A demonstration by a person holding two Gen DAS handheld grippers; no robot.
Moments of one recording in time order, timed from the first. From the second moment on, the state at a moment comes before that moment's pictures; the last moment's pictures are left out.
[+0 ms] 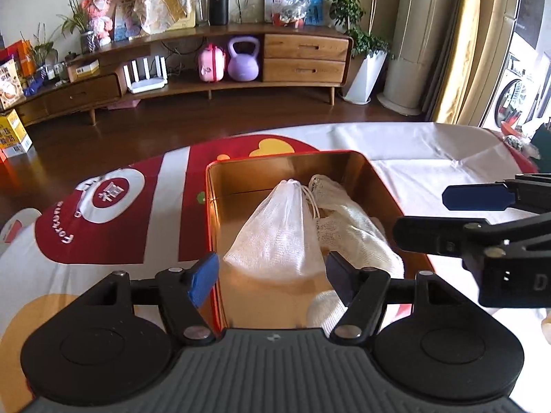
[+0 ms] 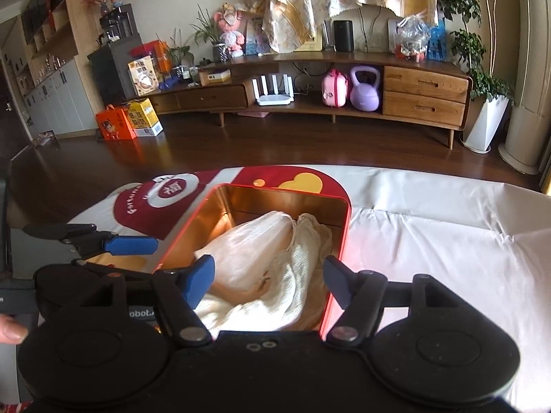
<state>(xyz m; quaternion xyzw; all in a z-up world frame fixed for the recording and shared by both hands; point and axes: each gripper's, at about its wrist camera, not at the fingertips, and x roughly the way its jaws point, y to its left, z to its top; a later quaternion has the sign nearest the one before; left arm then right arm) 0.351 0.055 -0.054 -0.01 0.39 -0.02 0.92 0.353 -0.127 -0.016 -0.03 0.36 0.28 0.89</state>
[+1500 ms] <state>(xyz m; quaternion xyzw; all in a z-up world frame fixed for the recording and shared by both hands) 0.141 0.092 -0.021 -0.05 0.31 -0.01 0.95 0.171 -0.156 -0.038 -0.02 0.30 0.22 0.93</state>
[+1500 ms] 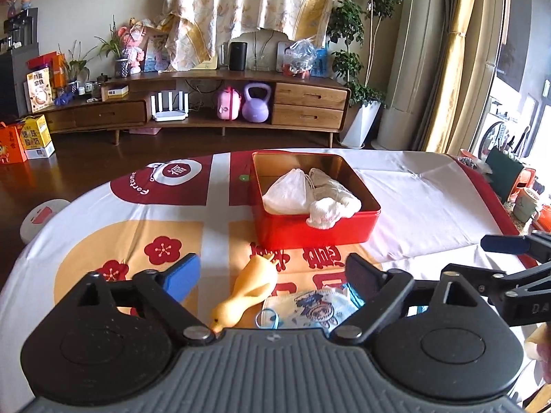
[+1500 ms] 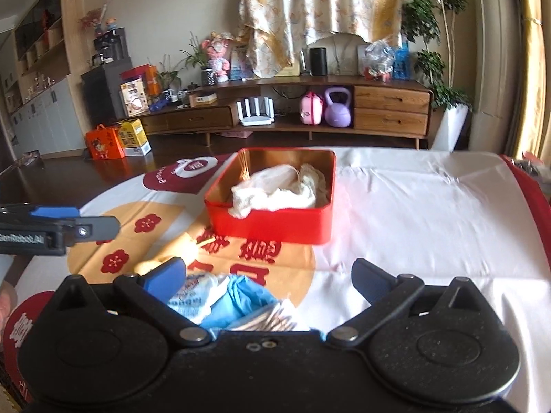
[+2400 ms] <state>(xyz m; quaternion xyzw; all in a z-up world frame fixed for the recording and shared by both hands) 0.187 0.114 -0.104 -0.01 0.35 0.02 0.94 0.178 -0.129 -0.114 -0.01 0.36 0.14 0.92</state>
